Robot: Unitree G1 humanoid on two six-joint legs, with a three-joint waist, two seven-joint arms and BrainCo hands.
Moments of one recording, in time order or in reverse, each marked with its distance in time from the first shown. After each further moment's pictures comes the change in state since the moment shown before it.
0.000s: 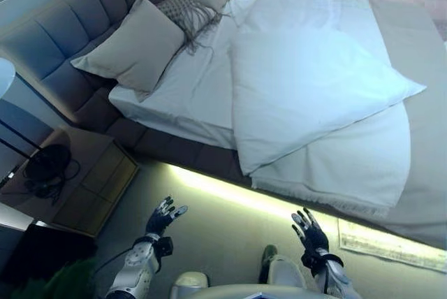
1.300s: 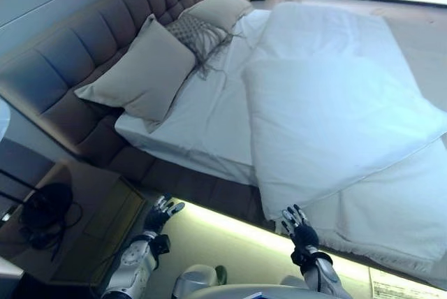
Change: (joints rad) left arm 0.016 0.054 0.009 -0.052 -0.031 -0.001 0.023; right arm 0.098 0.066 0.046 -0.140 0.000 0.030 -0.067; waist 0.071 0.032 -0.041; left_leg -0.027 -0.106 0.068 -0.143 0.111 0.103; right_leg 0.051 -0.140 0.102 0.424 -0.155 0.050
